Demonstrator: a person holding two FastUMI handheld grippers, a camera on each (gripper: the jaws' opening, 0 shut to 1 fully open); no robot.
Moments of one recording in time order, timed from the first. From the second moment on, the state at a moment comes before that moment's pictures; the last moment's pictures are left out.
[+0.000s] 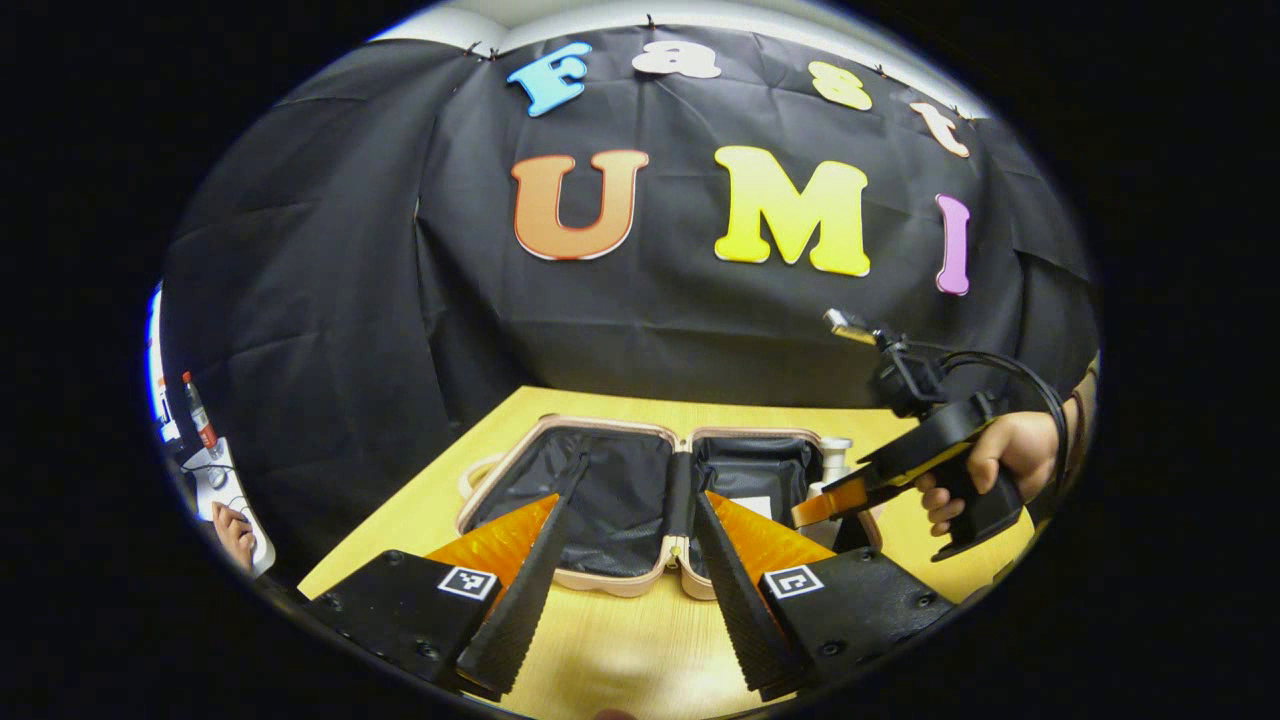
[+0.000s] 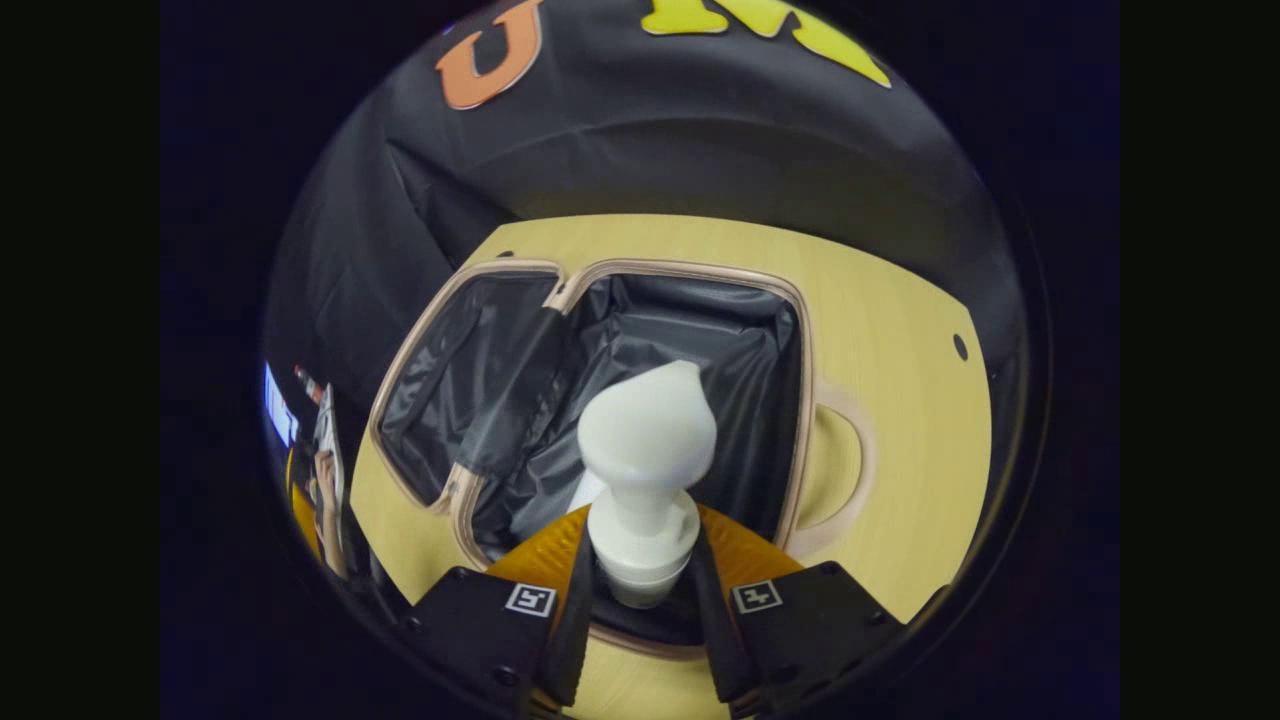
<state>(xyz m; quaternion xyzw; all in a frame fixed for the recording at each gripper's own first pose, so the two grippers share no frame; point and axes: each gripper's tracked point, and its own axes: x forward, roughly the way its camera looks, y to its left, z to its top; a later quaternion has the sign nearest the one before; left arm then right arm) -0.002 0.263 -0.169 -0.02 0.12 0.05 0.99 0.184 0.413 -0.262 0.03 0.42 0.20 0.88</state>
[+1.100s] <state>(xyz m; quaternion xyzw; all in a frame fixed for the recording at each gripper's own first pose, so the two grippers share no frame) -0.027 0.420 -0.162 -0.10 0.11 0.13 0.98 0.202 0.415 -0.307 0.13 0.50 0.09 0.85</state>
